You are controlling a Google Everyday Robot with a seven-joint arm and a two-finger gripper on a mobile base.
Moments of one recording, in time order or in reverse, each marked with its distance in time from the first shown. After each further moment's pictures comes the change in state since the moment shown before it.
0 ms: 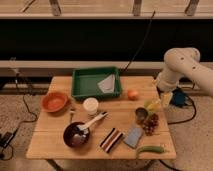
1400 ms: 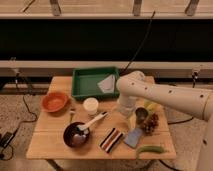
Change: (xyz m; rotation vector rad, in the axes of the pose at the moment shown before) arm -0.209 0.045 0.110 -0.196 -0.103 -0.441
